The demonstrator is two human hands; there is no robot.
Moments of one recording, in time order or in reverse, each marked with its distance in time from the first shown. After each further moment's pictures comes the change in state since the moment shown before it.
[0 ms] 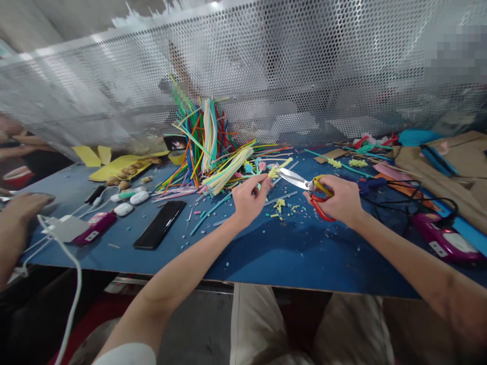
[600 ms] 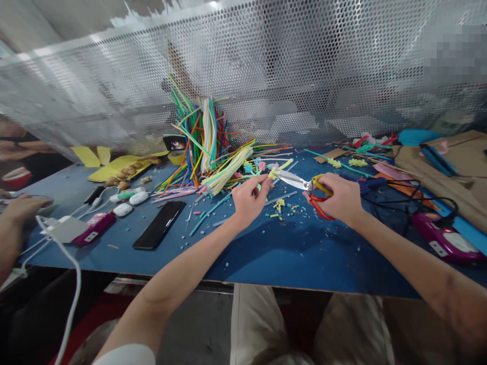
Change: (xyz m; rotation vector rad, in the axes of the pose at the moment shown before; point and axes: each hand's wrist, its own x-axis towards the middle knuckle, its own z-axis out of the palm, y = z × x) left_hand 0.000 0.002 0.000 -0.017 -0.001 0.002; right_hand 0.000 0.002 0.002 -0.081 0.047 -0.048
